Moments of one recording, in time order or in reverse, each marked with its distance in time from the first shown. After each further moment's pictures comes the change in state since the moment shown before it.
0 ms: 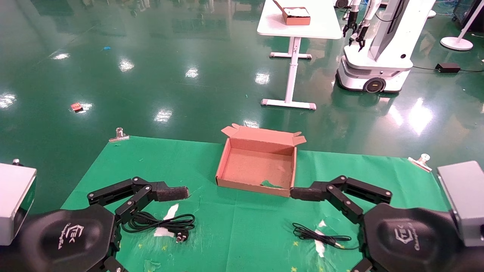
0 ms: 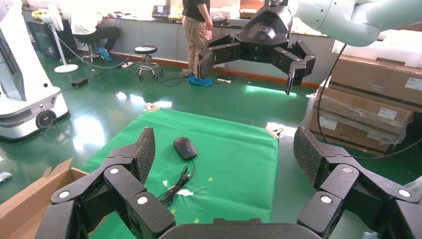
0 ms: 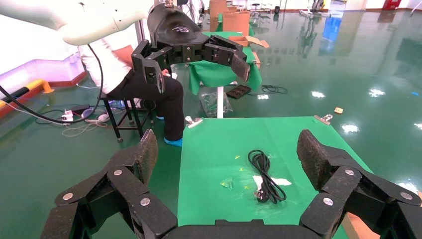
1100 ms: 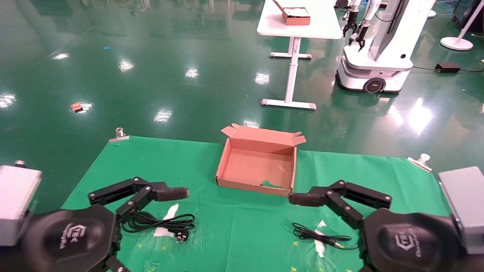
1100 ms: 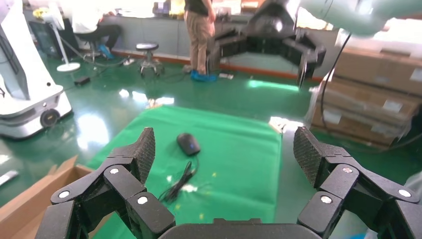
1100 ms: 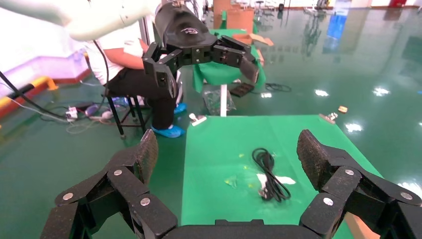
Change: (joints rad) left arm -0.043 0.014 0.027 0.045 0.073 0.014 0.029; right arm 0.018 -0.002 -0.016 -0.042 -0.038 -0.020 -0.023
